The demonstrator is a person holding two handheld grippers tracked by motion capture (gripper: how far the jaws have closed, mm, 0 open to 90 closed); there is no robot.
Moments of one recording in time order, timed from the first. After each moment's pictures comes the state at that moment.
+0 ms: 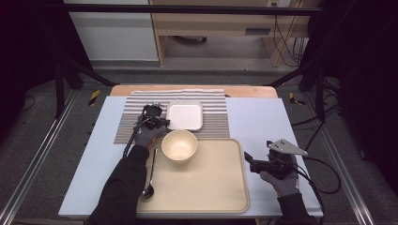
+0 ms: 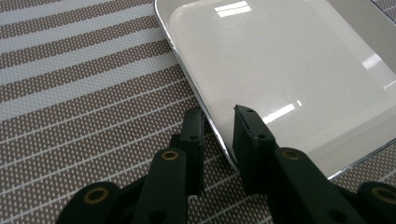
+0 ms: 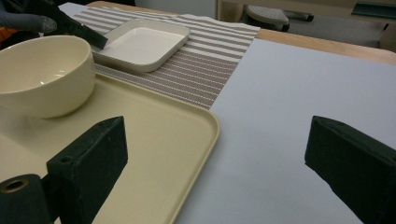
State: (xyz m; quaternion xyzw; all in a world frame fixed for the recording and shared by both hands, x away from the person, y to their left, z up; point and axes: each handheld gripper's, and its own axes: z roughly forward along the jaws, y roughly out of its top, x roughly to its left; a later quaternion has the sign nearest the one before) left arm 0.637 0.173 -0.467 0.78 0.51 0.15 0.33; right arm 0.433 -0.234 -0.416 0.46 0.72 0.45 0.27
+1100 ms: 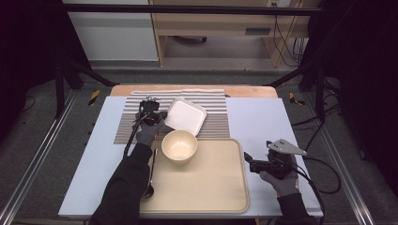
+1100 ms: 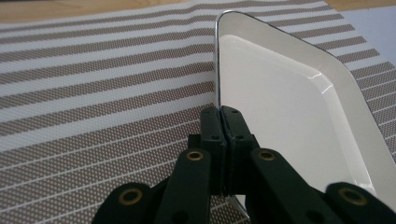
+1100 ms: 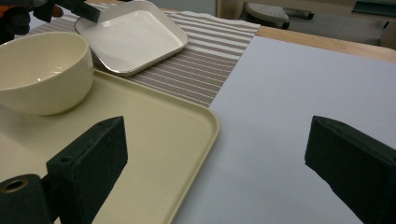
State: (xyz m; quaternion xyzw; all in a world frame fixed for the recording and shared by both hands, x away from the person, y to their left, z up) left arm 0.631 0.173 -0.440 0.73 0.53 0.19 0.38; right arm 0.434 -0.233 -0.418 0.46 0.72 0.45 0.27
